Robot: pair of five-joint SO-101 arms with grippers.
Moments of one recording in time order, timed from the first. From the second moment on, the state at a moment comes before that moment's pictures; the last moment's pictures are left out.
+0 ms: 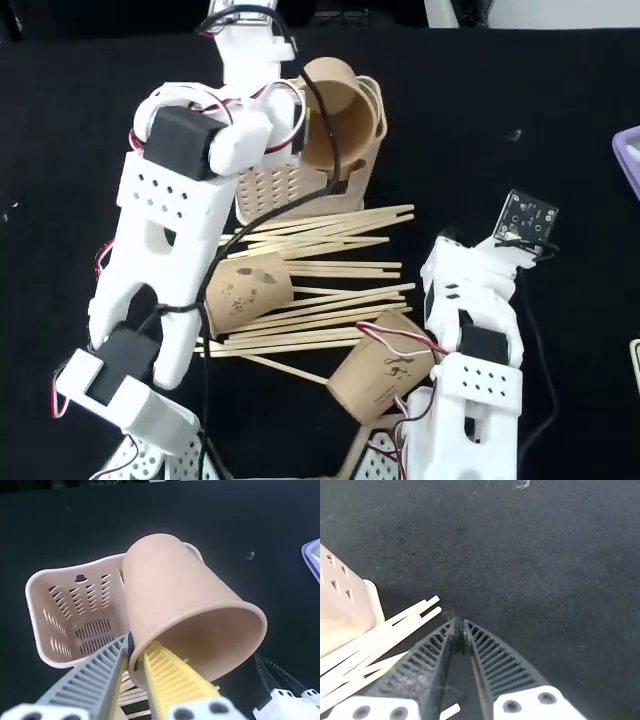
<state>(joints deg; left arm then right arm) 19.5 1.1 -42.3 90.7 13.4 14.9 -64.0 82.1 27.6 -11.0</state>
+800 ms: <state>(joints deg) 22.3 3.9 -44.2 90.7 13.4 14.9 -64.0 82.1 27.6 -11.0</state>
